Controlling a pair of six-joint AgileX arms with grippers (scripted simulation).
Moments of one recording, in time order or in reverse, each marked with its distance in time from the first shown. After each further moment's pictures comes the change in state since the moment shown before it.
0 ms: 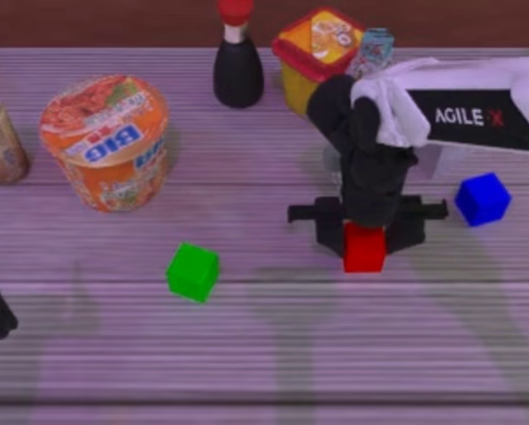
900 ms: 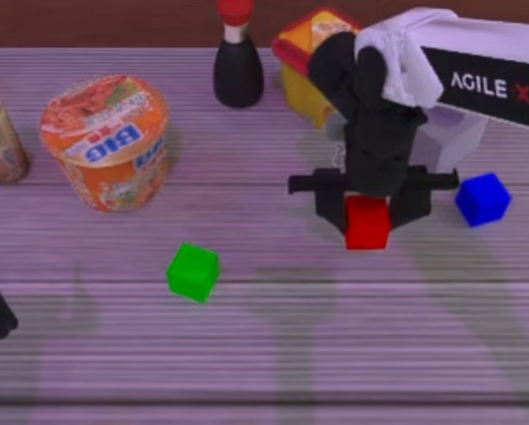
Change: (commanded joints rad) left arm 0.000 0.000 0.000 0.000 0.000 0.000; right arm 0.004 -0.097 0.118 -0.204 0.013 -0.008
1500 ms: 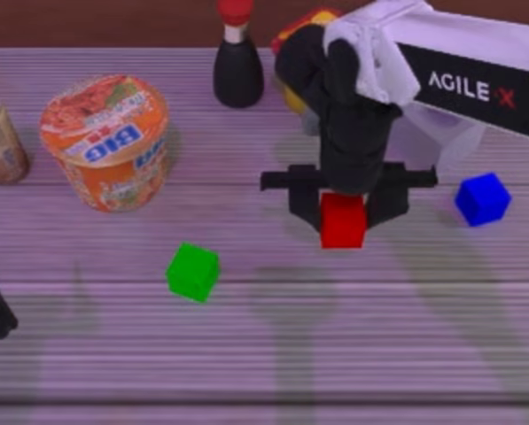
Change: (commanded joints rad) left arm 0.000 0.000 0.000 0.000 0.000 0.000; right arm 0.068 0.002 0.068 -0.062 0.001 0.073
